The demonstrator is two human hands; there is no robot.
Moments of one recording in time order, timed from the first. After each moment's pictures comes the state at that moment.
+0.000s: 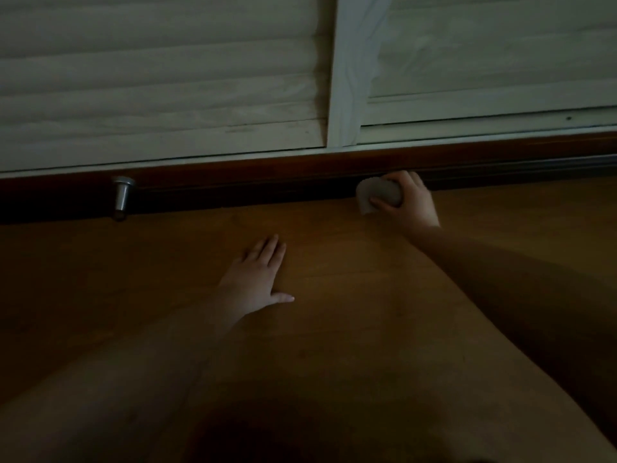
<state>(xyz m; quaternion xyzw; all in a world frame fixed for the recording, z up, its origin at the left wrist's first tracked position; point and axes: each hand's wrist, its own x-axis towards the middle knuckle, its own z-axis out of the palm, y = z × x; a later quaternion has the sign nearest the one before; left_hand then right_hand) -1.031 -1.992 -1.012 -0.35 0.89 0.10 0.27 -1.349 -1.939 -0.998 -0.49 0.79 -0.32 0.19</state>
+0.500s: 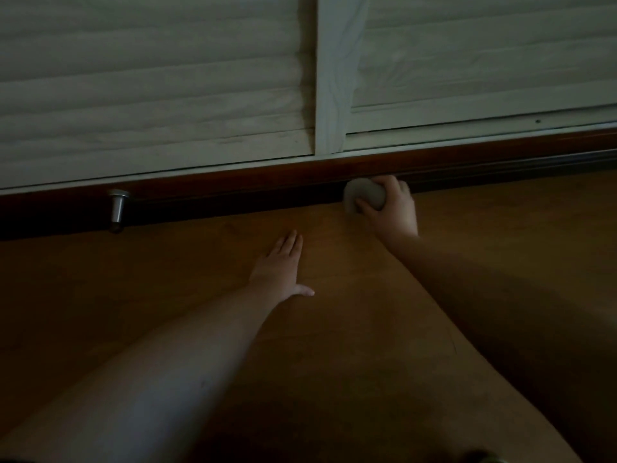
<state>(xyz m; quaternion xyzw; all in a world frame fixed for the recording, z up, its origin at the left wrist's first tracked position) -1.088 -1.987 -1.011 -0.40 0.86 0.16 0.25 -1.314 -1.930 -0.975 -0.42 0.82 -0.36 0.17</state>
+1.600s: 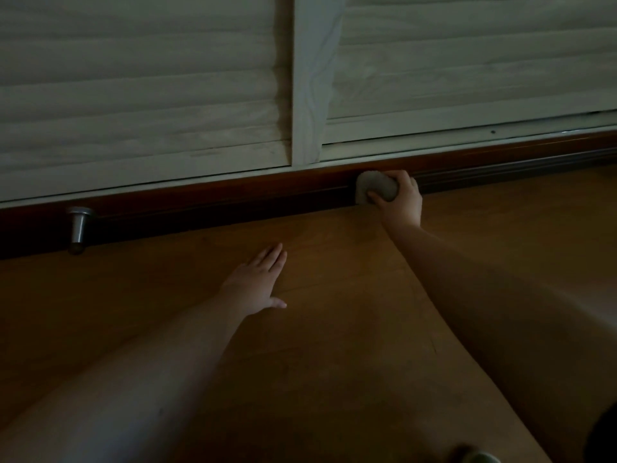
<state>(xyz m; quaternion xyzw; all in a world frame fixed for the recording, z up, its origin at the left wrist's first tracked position) -1.078 -2.005 -1.015 -0.28 0.91 0.13 0.29 -1.364 -1.930 -0.970 -0.33 0.84 -0.41 0.14</state>
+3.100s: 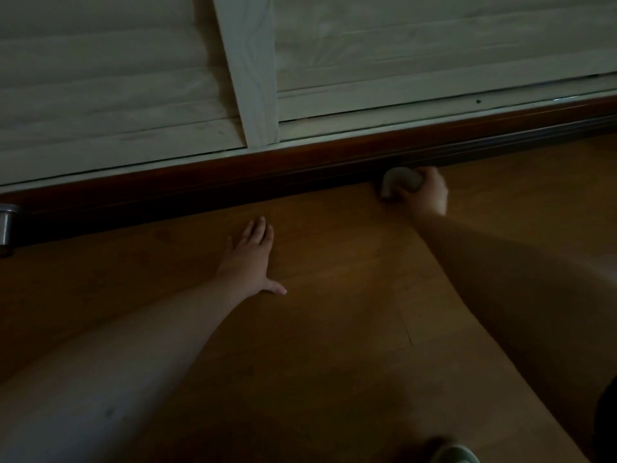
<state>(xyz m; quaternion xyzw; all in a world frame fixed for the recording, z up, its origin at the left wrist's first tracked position) -1.141 -1.998 -1.027 -0.35 0.88 0.17 0.28 -1.465 -1.882 -1.014 -0.24 0.90 -0.34 0.15</state>
